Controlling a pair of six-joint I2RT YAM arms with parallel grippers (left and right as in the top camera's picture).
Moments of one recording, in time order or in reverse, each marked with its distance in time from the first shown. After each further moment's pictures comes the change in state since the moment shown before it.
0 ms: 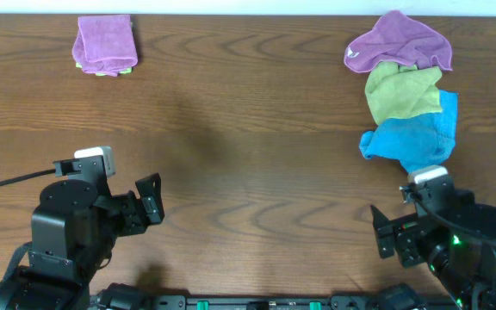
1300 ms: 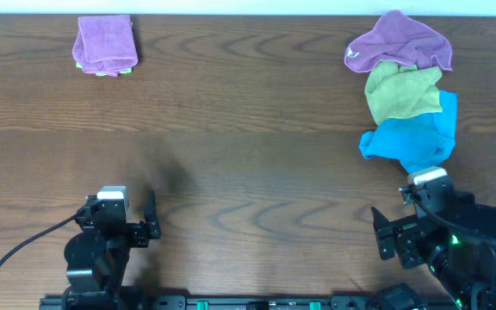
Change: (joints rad) left arm 0.283 -0.579 -0.827 0.524 0.111 0.401; right arm 0.000 0.000 -0.002 -0.012 0.007 0.000
